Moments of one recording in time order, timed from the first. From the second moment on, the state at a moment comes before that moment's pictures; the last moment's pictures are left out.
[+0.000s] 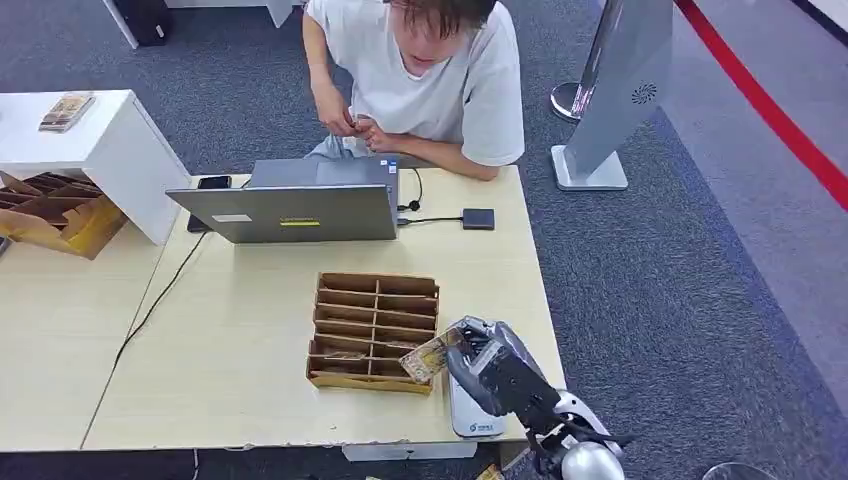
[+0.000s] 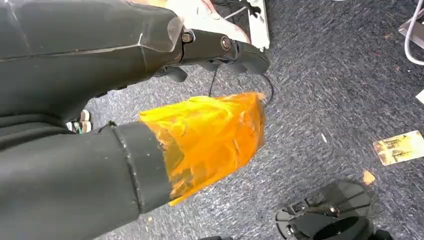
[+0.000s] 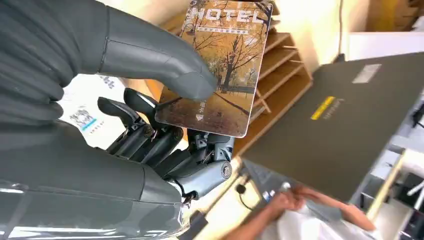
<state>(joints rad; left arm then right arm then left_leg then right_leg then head) -0.09 -0.15 0.27 -0.25 -1.05 0.38 -0.07 -0.07 -0.14 0.56 -1.60 0.17 -0.03 -0.06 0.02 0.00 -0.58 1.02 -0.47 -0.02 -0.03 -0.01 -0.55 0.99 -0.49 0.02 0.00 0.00</state>
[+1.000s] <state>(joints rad) -0.09 -0.14 0.28 -0.24 -1.05 0.38 -0.08 -0.01 -0.16 0.49 -1.47 0.10 0.02 -0.04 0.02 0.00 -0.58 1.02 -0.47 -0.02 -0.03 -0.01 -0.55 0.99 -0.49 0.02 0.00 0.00</state>
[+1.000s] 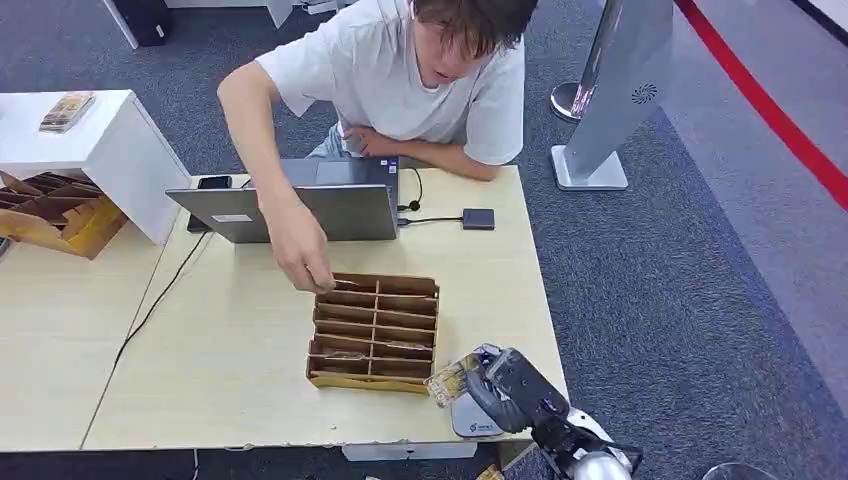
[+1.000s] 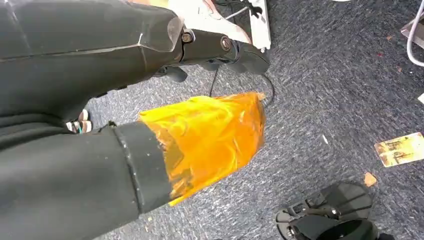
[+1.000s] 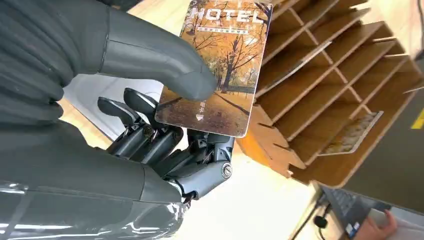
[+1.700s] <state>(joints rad) -0.09 -0.14 0.28 -0.24 -1.05 0.38 -0.08 -0.01 -0.16 0.49 -1.43 0.23 0.01 0.04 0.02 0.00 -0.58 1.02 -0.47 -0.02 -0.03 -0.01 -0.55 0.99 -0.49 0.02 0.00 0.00</state>
